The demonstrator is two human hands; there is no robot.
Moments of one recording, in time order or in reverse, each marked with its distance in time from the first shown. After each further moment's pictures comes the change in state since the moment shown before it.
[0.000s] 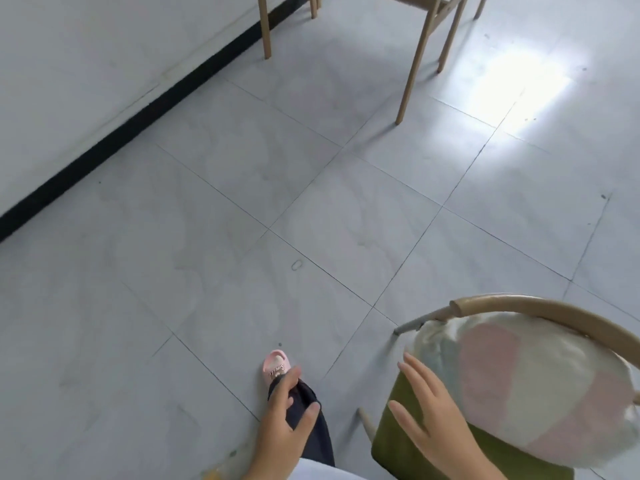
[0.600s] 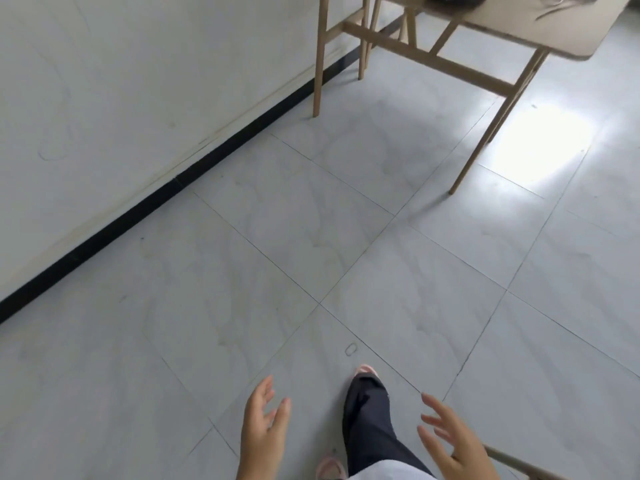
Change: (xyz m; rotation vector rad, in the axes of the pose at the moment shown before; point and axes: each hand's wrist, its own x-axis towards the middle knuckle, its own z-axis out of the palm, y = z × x) left_hand 0.248 0.088 -0.252 -0.158 0.296 -0.065; right_hand 0.275 -0.163 0.052 0.434 0.060 0.317
